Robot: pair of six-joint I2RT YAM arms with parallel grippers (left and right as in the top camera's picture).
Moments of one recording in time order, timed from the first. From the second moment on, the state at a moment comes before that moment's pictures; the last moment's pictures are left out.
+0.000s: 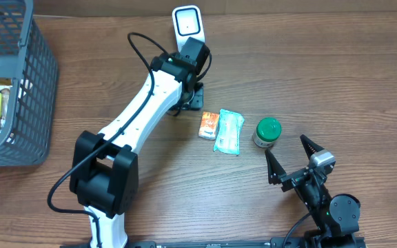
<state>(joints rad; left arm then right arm) -0.48 2.00 1.68 -1.04 -0.07 -0.44 0.15 0.01 0.02 -0.01 -0.25 0.12</state>
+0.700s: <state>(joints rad) -0.54 2.00 1.36 -0.83 -0.02 -0.43 0.15 0.01 0.02 -0.01 -0.25 0.12</state>
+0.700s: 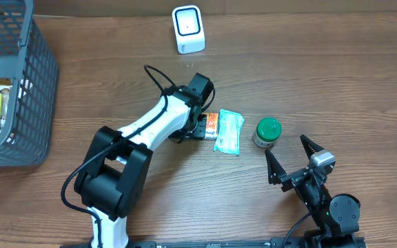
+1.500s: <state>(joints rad) -0.31 1.93 2.05 -1.31 -0.17 -0.25 0.15 0.01 0.02 -0.01 -0.25 0.12</state>
